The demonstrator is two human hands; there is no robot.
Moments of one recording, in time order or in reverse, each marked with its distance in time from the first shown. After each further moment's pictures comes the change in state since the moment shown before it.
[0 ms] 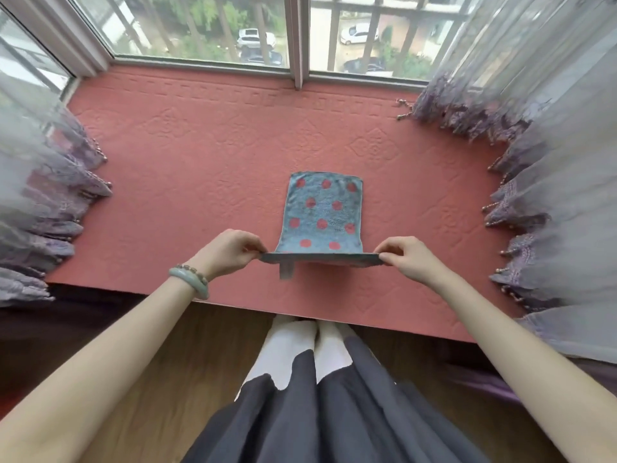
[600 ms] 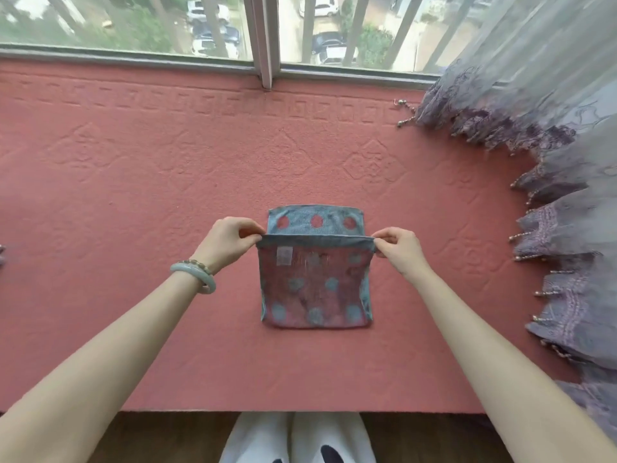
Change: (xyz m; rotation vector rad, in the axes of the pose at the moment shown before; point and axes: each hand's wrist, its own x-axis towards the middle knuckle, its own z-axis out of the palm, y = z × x) left_hand 0.224 -0.099 0.012 -0.184 0.075 -0.147; right_hand 0.219 0.047 0.013 0.261 0.346 0.303
